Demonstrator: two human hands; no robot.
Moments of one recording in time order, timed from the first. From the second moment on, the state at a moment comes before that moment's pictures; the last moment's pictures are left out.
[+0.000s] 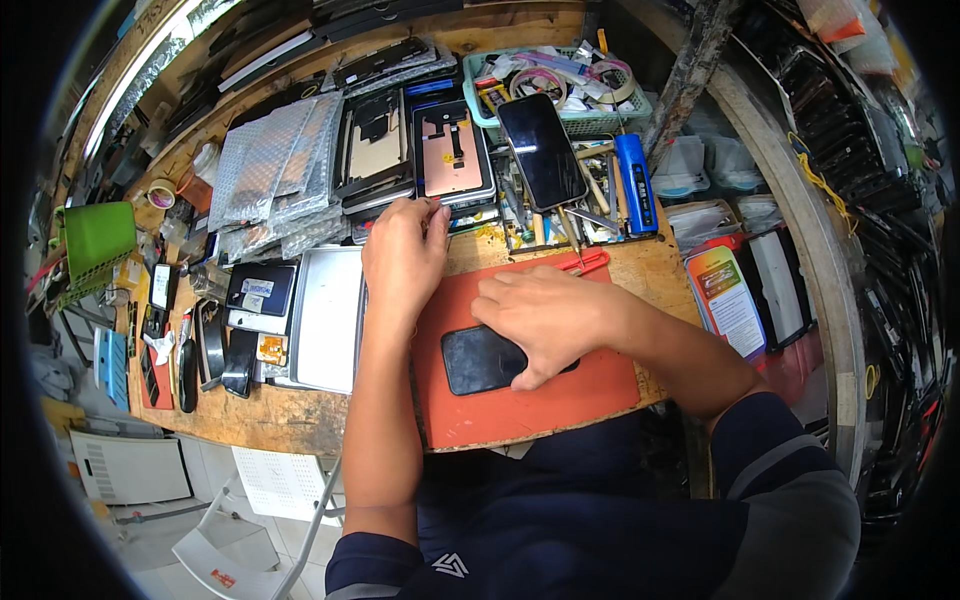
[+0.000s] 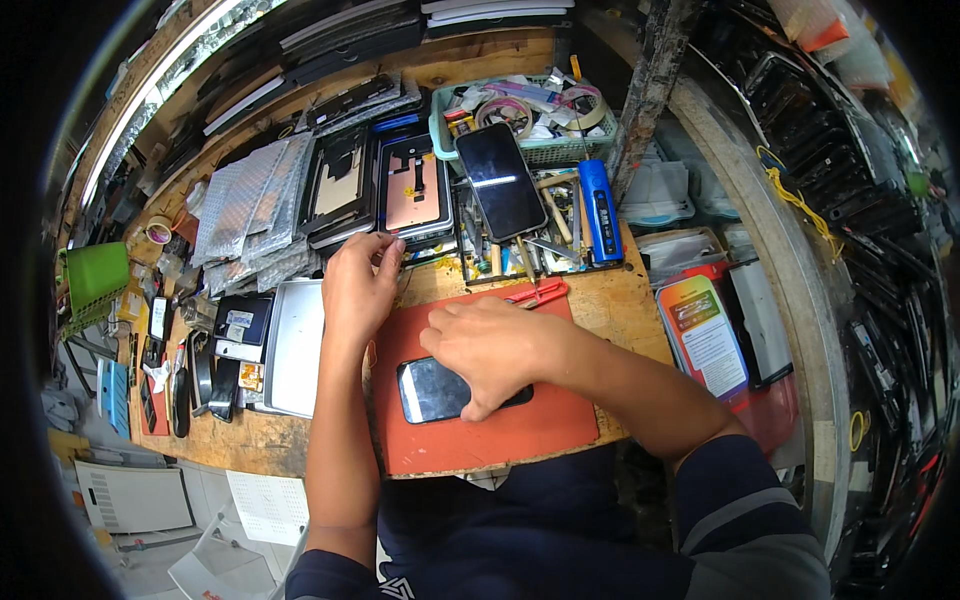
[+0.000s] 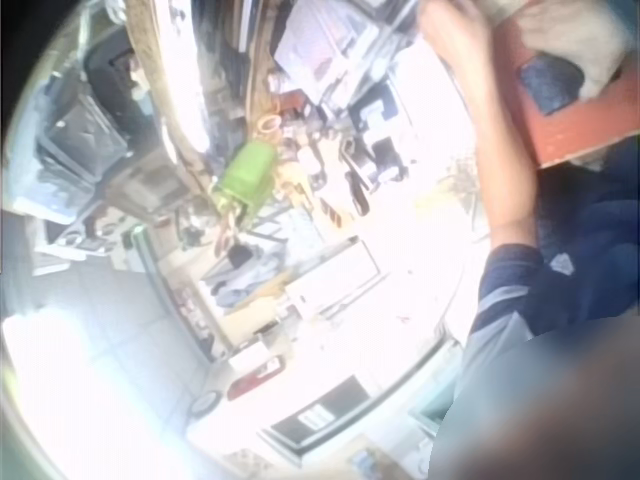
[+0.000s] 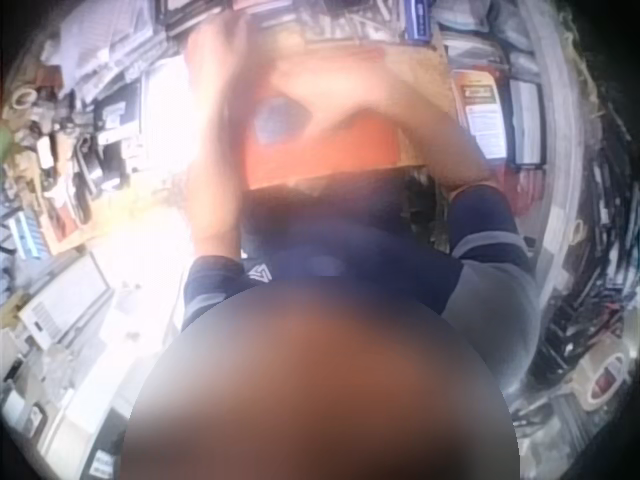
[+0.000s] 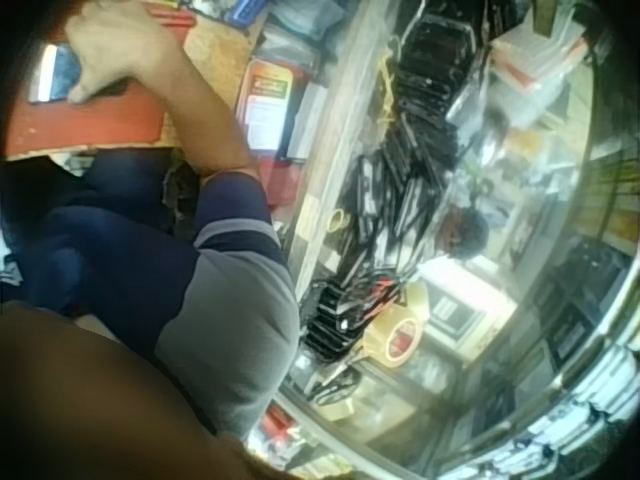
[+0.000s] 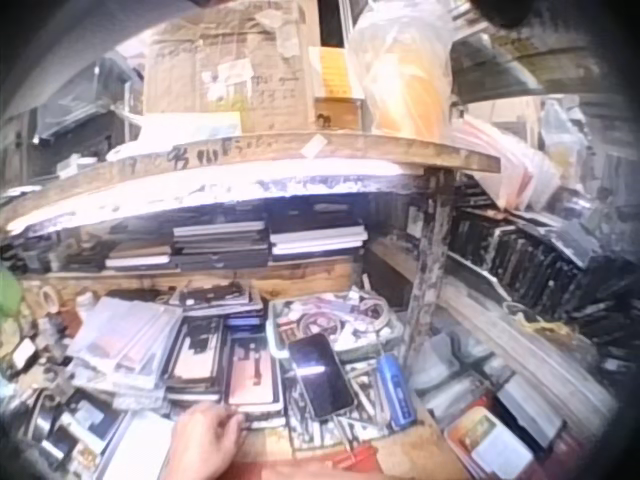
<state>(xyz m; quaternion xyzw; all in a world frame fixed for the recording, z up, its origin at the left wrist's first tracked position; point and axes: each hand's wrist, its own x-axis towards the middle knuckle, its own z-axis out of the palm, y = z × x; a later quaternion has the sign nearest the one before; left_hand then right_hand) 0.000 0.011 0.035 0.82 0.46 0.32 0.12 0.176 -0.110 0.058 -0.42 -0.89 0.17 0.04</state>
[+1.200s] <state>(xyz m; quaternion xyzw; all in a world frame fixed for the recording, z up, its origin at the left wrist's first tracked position) -0.076 -0.078 0.023 0.76 0.38 0.32 0.42 0.217 -0.080 0.068 -0.43 -0.80 0.40 0.14</state>
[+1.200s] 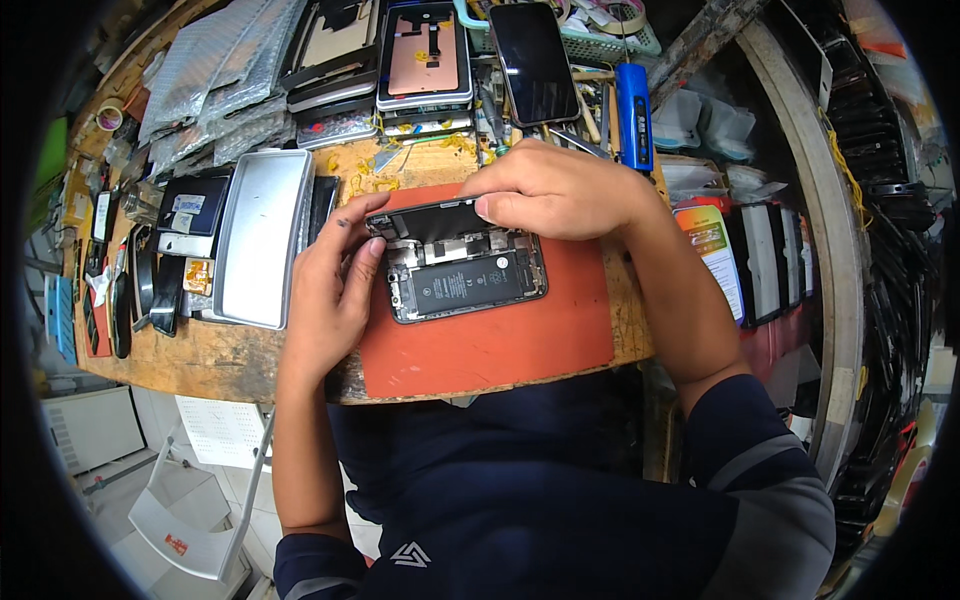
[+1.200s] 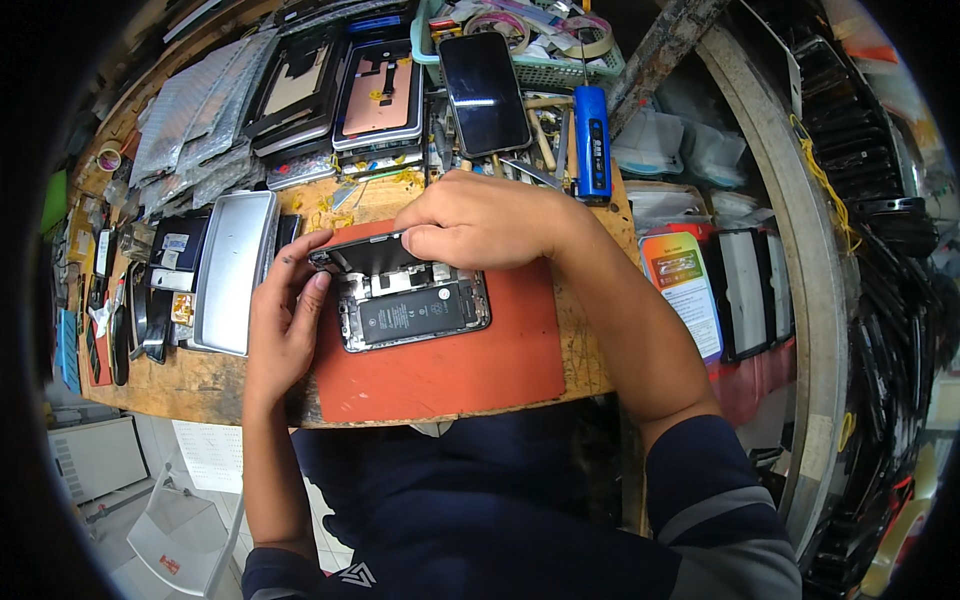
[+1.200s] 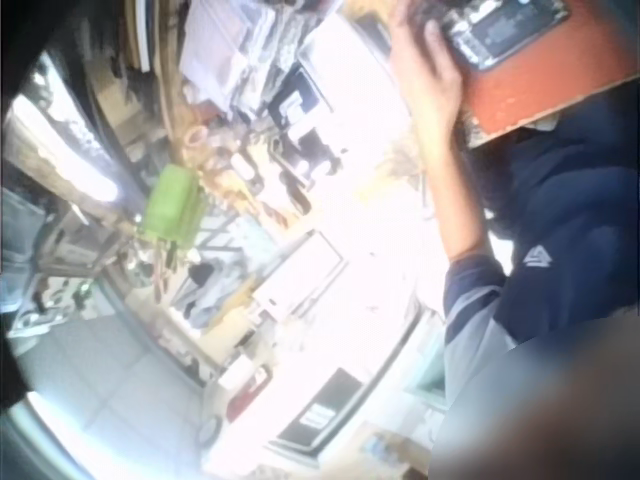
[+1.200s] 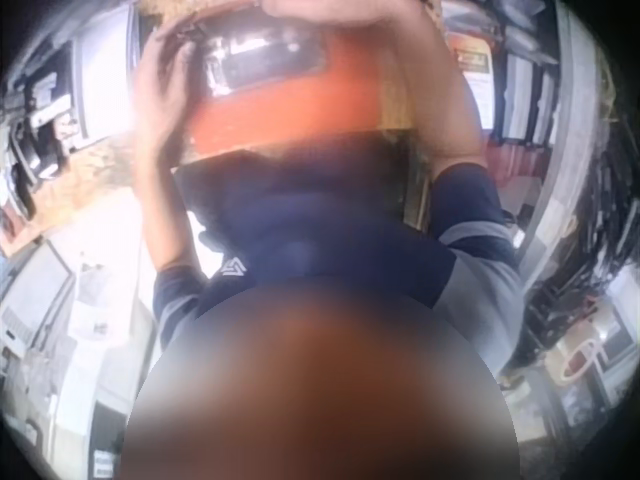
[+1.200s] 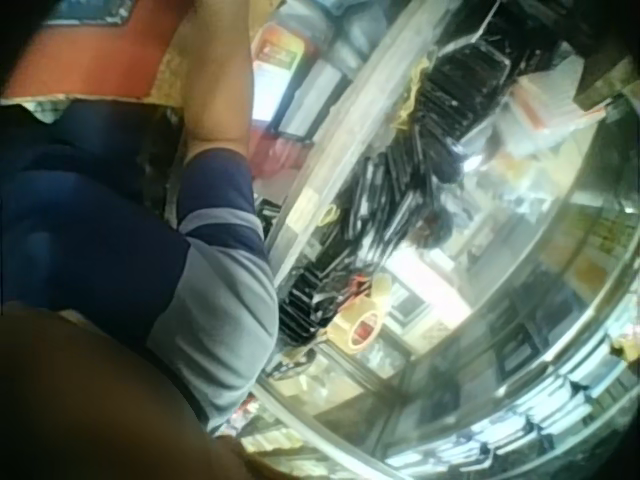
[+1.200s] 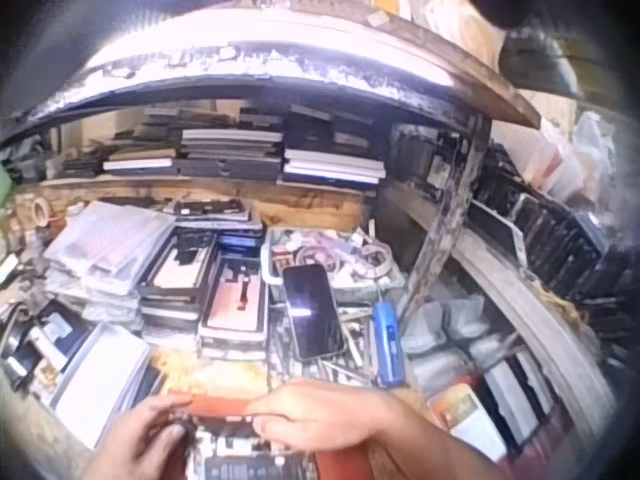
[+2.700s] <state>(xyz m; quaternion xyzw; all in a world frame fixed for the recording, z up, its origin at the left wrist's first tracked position) -0.078 -0.085 0.019 0.79 0.37 0.34 0.35 0.268 -0.081 0.103 -0.68 -0.73 -0.01 -0.09</state>
